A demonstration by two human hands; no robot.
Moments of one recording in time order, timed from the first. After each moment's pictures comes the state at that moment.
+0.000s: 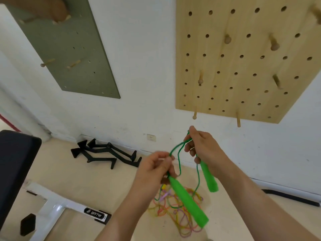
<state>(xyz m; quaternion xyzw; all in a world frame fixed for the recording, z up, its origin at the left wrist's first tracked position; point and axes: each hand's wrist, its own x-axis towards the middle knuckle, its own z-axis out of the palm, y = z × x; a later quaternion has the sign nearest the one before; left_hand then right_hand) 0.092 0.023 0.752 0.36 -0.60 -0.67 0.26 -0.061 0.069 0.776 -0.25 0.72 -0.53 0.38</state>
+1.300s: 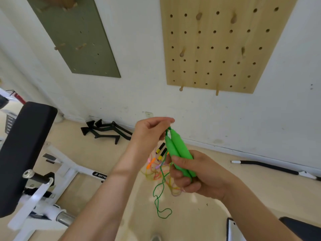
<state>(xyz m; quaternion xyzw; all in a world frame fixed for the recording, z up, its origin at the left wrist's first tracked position) 0.117 0.214 0.787 0.35 -0.63 -0.62 0.31 0.019 0.341 0.755 -0.25 0.40 -0.50 0.72</state>
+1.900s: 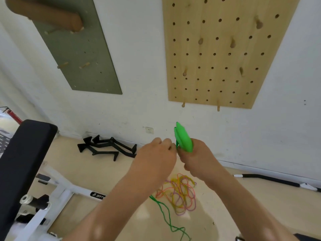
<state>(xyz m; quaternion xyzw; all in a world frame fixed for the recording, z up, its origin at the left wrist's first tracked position) 0.163 0.192 0.814 0.19 -0.97 0.12 0.09 0.045 0.265 0.790 -0.38 0.75 -0.45 0.31</state>
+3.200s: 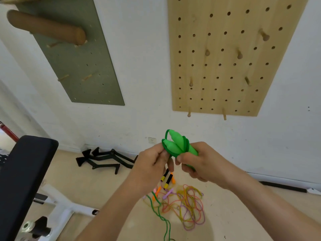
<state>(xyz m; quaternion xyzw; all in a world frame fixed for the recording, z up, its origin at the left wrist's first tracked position) 0.208 0.108 0.807 0.21 -0.81 -0.49 0.24 0.077 0.218 0.837 -0.45 0.68 -0.43 0.39</state>
